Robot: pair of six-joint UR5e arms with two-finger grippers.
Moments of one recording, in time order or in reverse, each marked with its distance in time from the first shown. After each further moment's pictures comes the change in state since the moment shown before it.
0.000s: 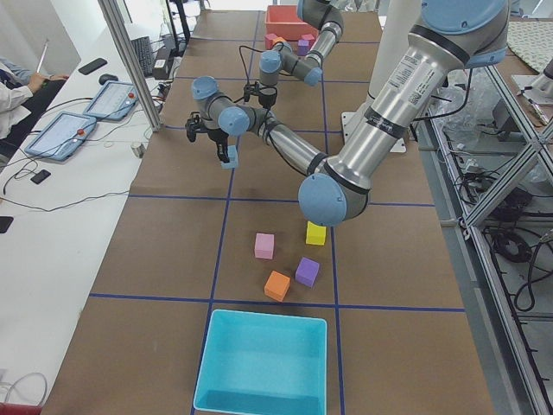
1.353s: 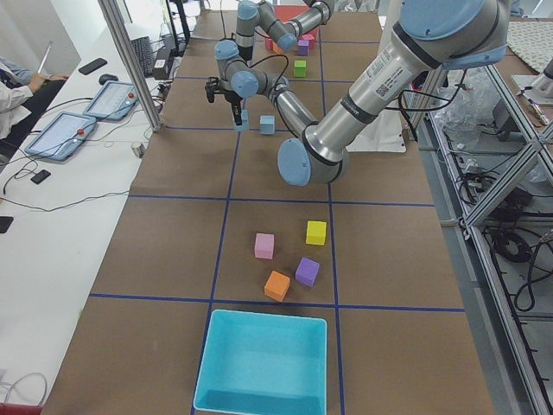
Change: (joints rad) left arm 0.207 -0.282 0.115 0.003 0.149 -0.245; right arm 0.291 -0.184 0.201 0.030 0.189 -0.192
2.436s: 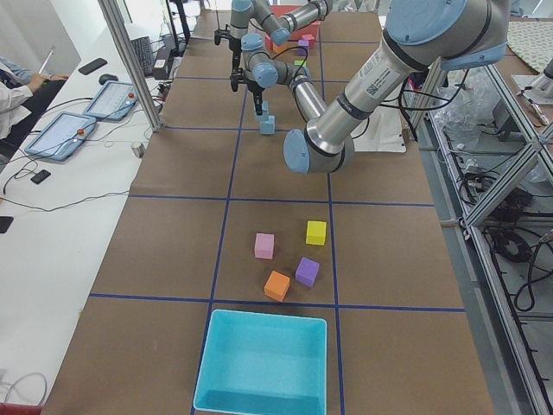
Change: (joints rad) left arm 0.151 -0.070 0.003 0.016 0.102 -0.043; right arm 0.058 -0.026 -0.006 0.000 0.009 -0.084
